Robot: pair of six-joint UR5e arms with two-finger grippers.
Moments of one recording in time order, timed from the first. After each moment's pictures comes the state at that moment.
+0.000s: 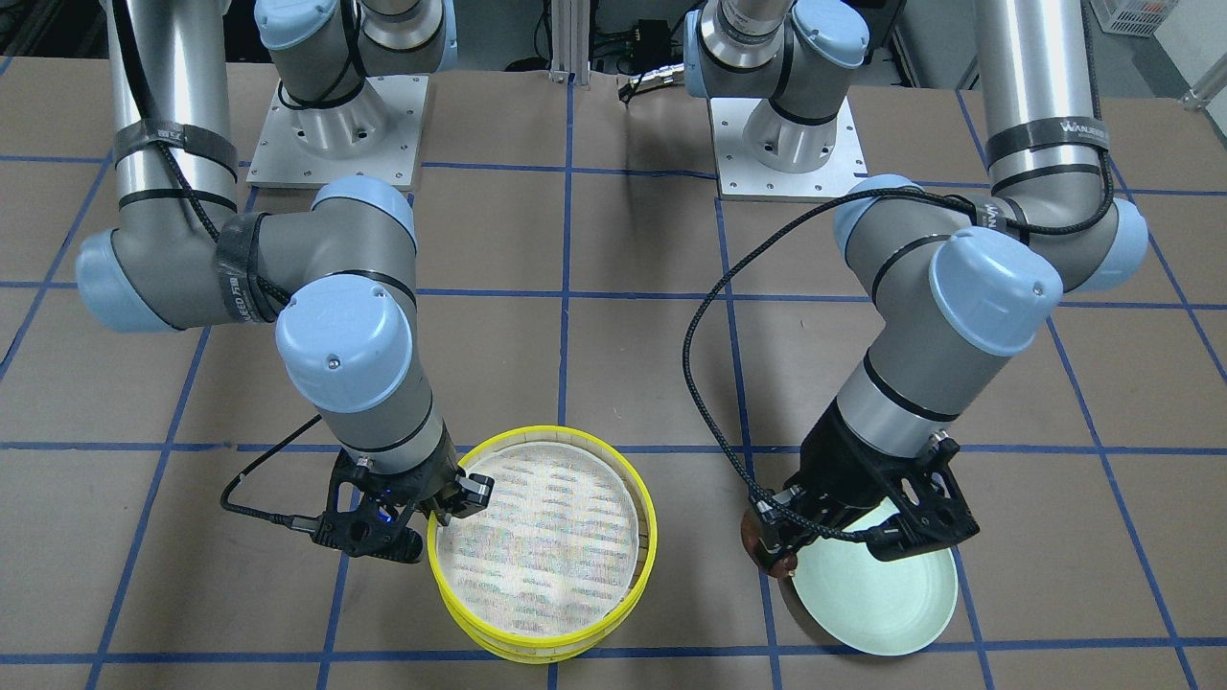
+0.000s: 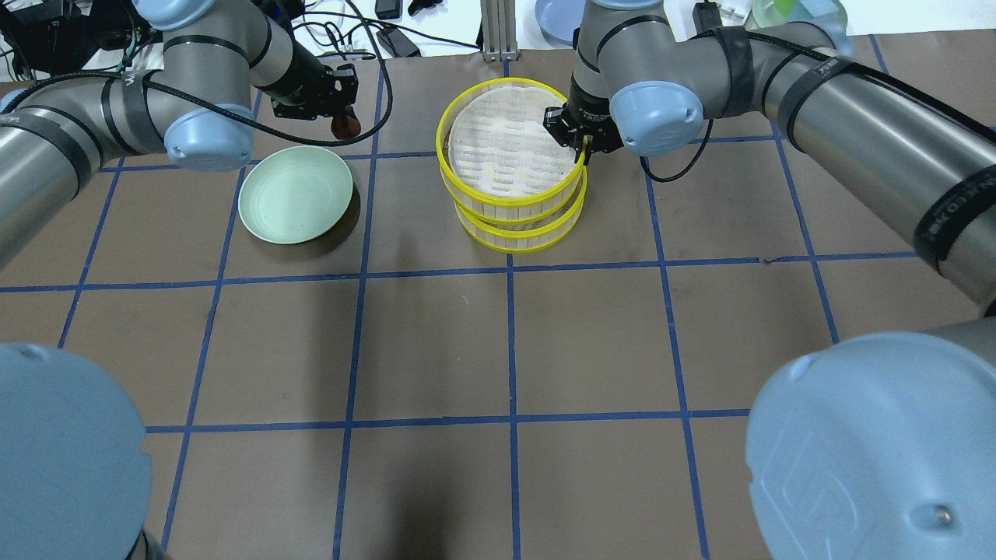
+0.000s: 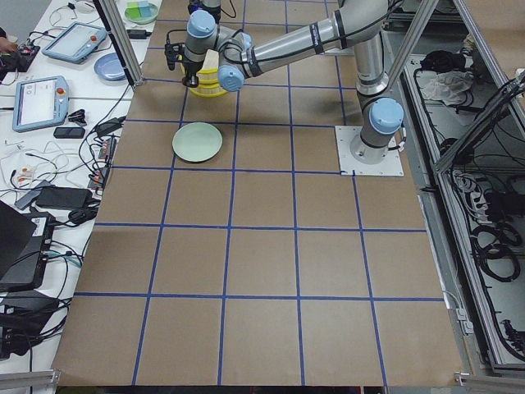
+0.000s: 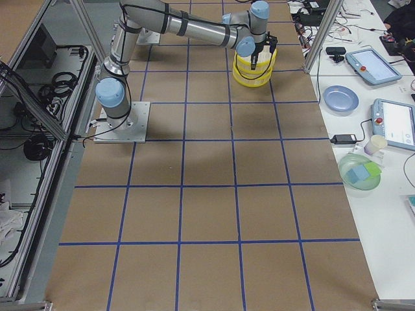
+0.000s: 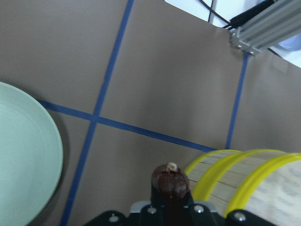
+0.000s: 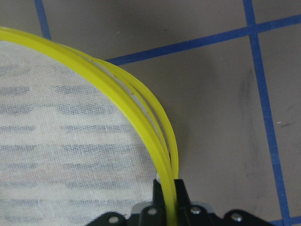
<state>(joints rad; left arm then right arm) -1.56 -1.98 -1.54 -0.81 1.28 -0.37 1.73 -1.05 1.43 -2.04 -1.55 0.37</state>
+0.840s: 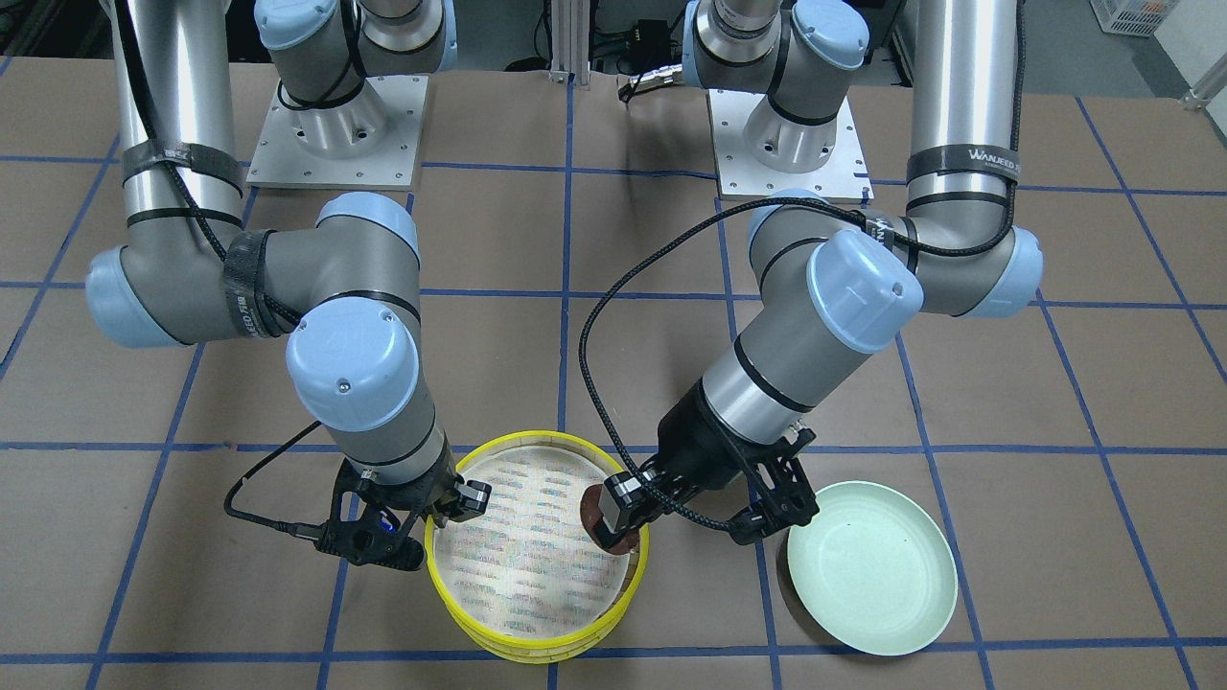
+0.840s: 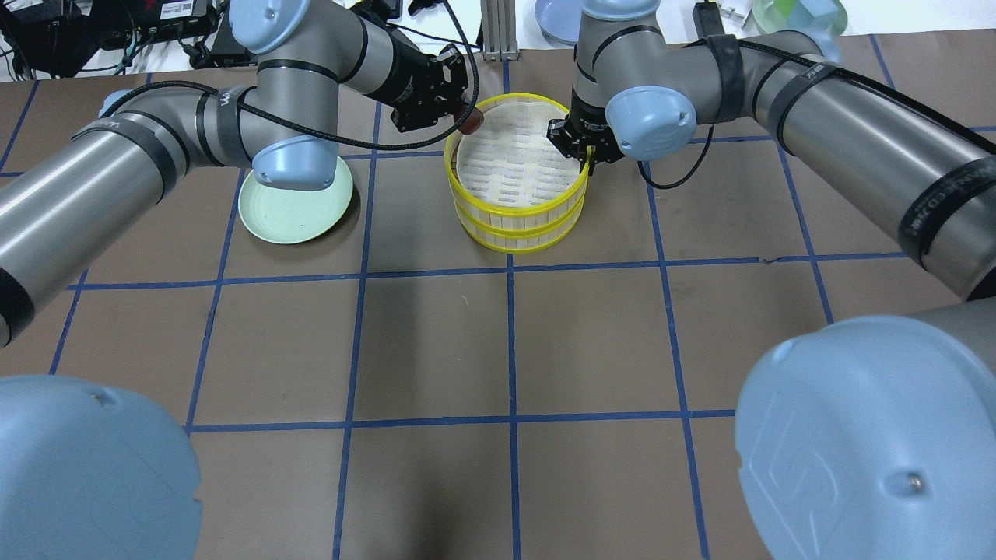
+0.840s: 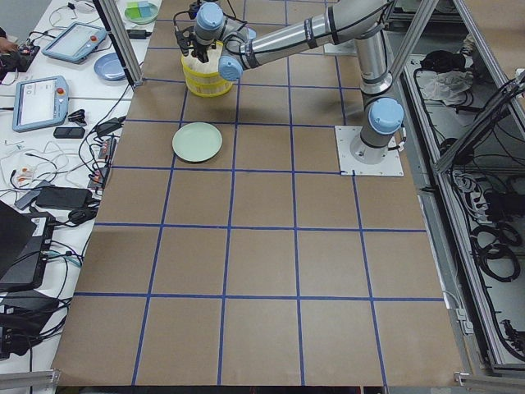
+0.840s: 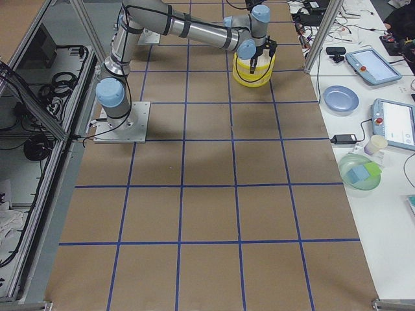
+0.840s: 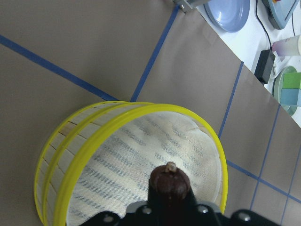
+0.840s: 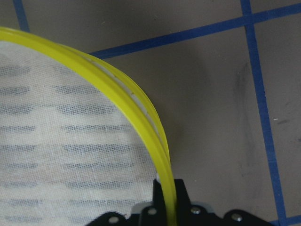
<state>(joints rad) -1.67 -2.04 -1.56 -0.68 1.08 -0.71 1.73 -1.02 1.42 -2.04 -1.57 0.38</state>
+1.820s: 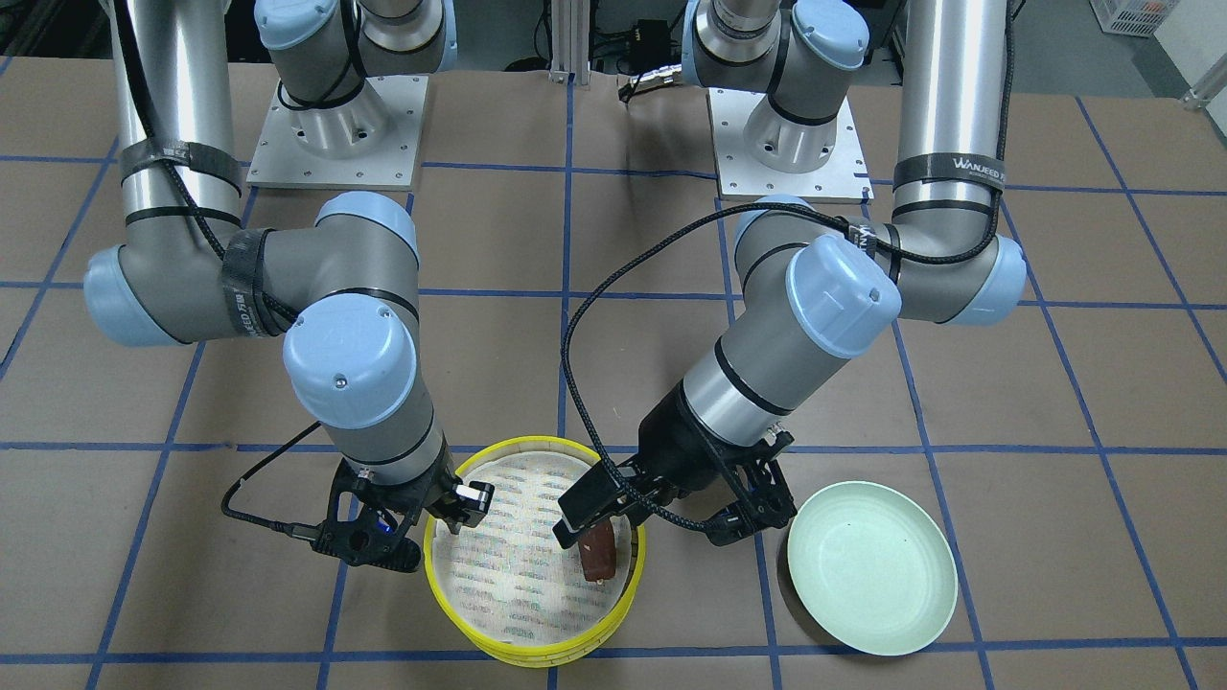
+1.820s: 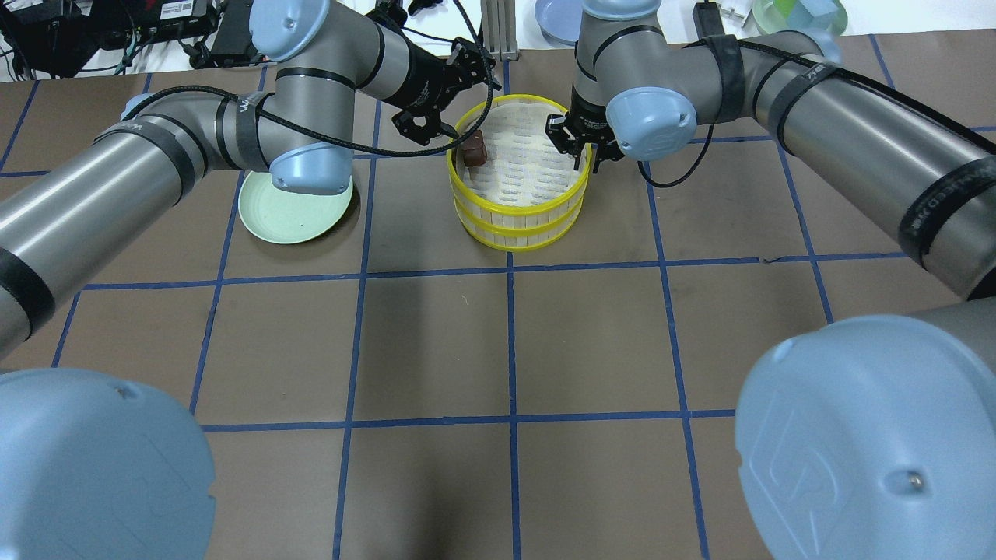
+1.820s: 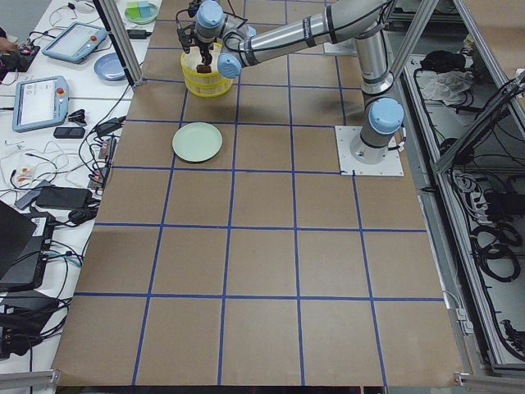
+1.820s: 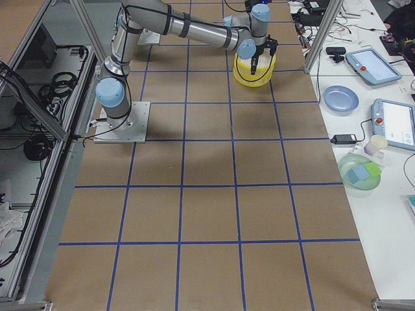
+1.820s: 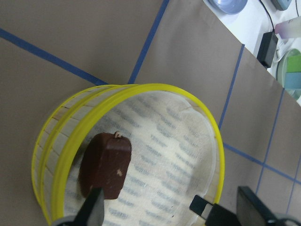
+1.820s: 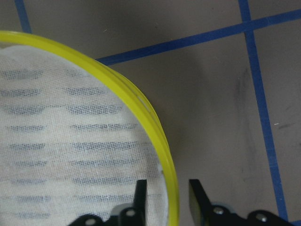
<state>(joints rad) -1.68 -2.03 -1.53 -0.78 1.10 -0.61 1.73 -1.04 1.42 -2.06 -1.56 0.38</state>
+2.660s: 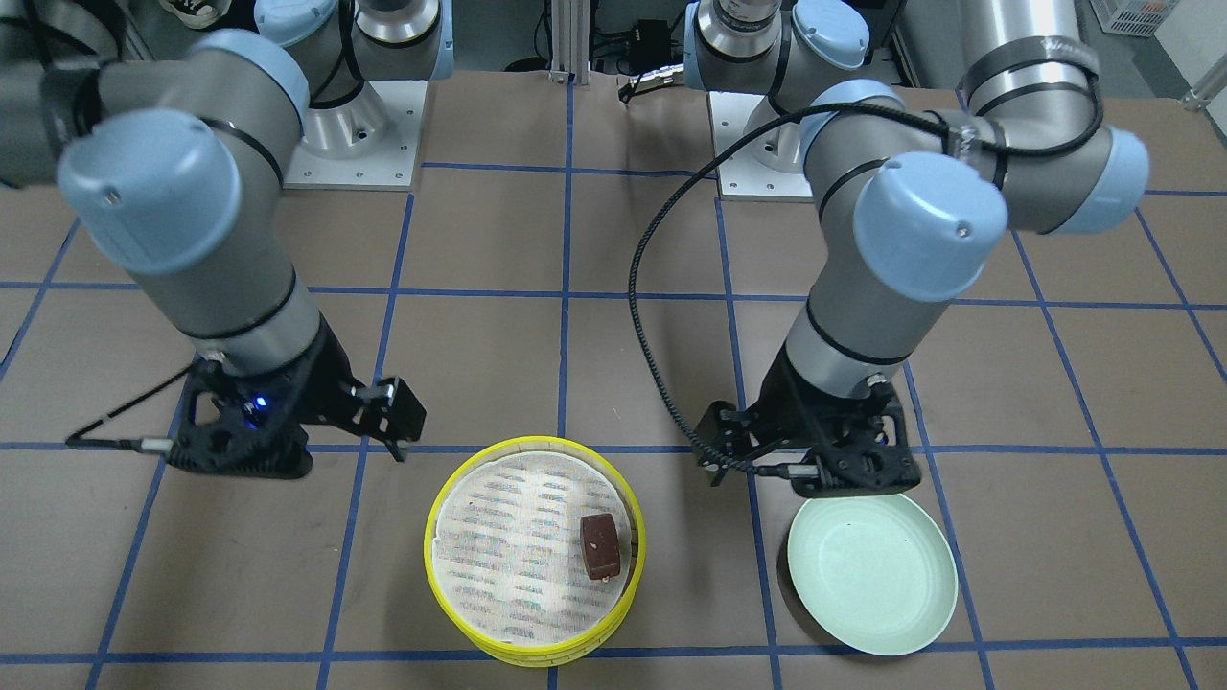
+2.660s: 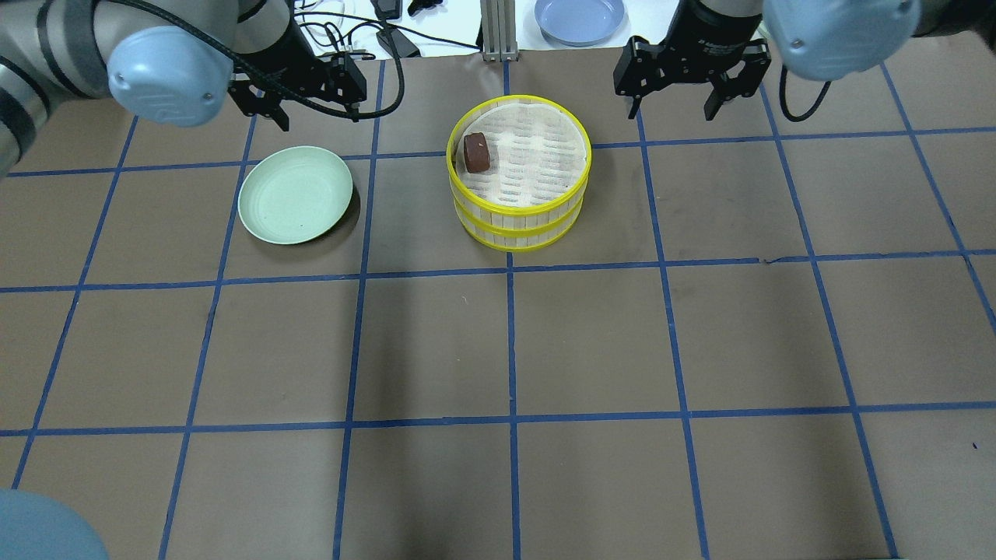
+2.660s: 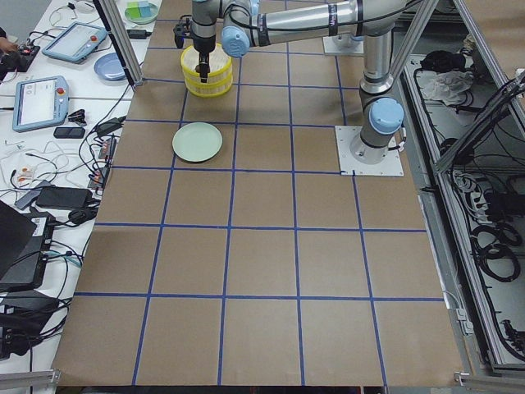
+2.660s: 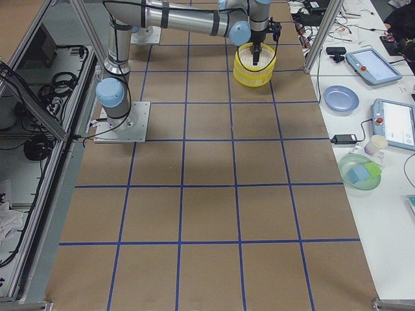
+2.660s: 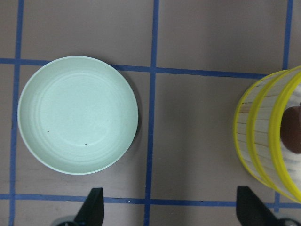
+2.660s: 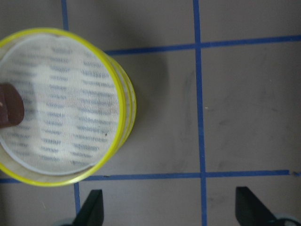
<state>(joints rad) -1.55 -1.85 -1.44 -1.28 1.55 -0.03 1.60 -1.40 1.42 -1.67 -1.50 0.04</state>
